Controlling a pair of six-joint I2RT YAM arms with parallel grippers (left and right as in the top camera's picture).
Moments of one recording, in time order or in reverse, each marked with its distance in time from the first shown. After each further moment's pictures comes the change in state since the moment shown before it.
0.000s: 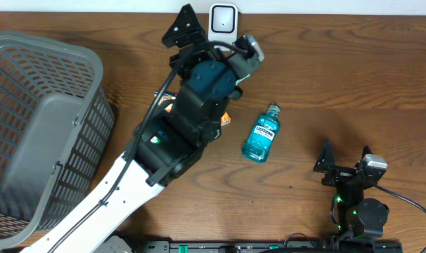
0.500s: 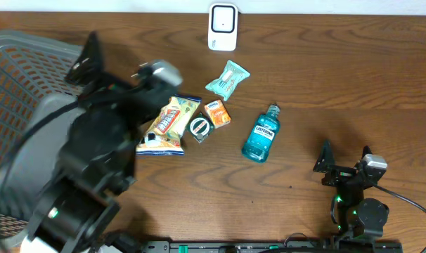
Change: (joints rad) left arm 0.222 -0.434 -0.195 -0.122 0.174 -0.135; right arm 0.000 0.000 0.000 0.000 0.000 0.000
